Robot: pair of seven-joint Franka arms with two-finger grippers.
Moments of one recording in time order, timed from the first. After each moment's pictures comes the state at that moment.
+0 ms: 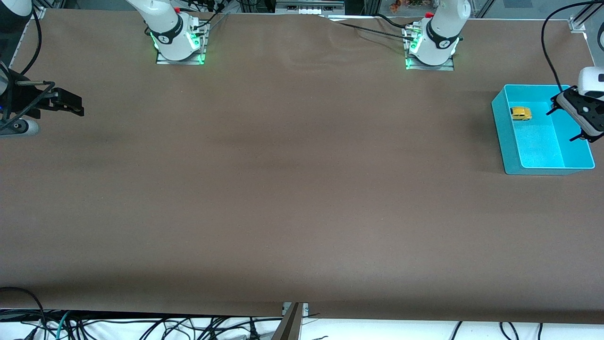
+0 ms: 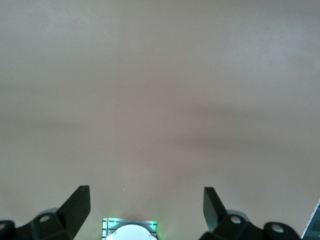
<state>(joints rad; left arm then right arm) 0.16 -0.10 0.18 -2.15 0.10 2.07 1.25 -0.01 0.12 0.03 -1.46 -0.08 1.41 -0.10</state>
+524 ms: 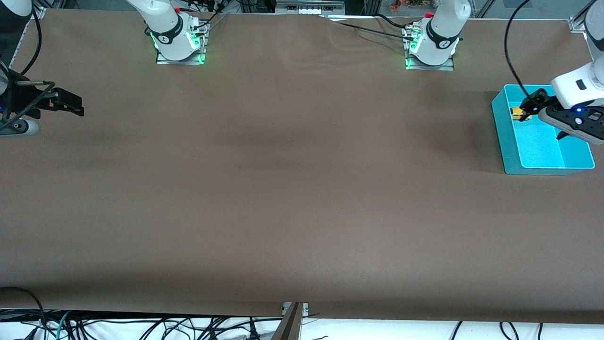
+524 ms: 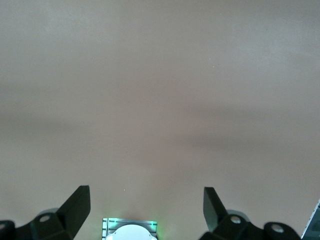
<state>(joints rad) 0.01 -0.10 0.04 -1.93 0.10 1.82 0.51 -0.01 0.12 0.03 -1.46 -0.08 1.41 -0.10</state>
